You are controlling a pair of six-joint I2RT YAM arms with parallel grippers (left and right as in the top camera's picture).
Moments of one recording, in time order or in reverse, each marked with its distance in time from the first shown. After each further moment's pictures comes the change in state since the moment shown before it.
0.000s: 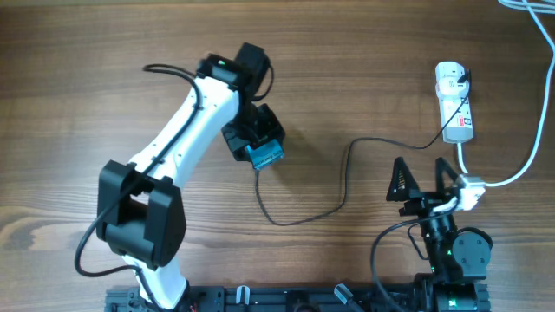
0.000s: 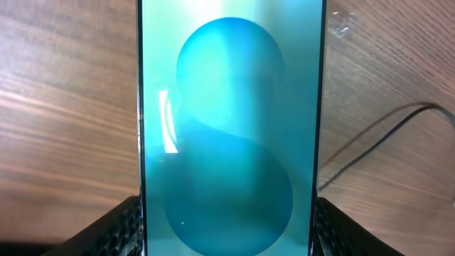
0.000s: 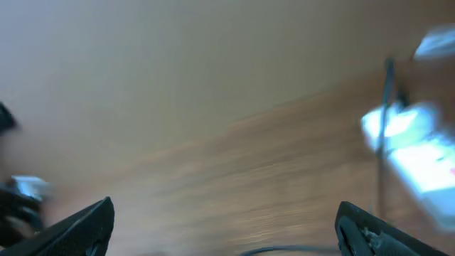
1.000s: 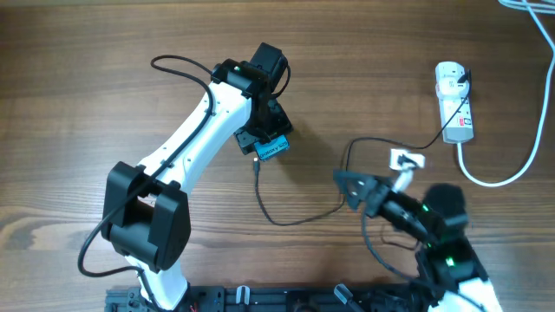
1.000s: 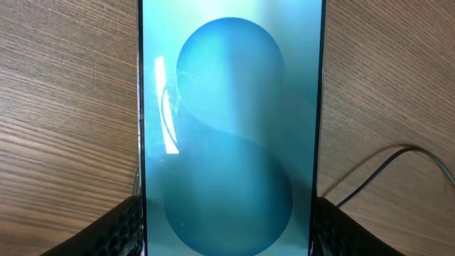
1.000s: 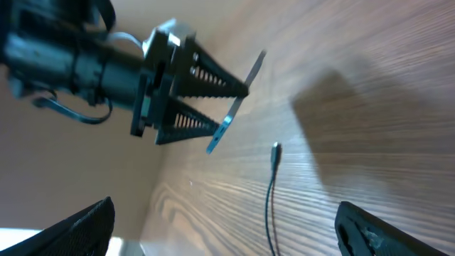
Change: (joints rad) left arm -0.053 0.000 0.000 0.106 -0.133 -0.074; right arm 0.278 0.656 0.235 0.090 -0.428 0.372
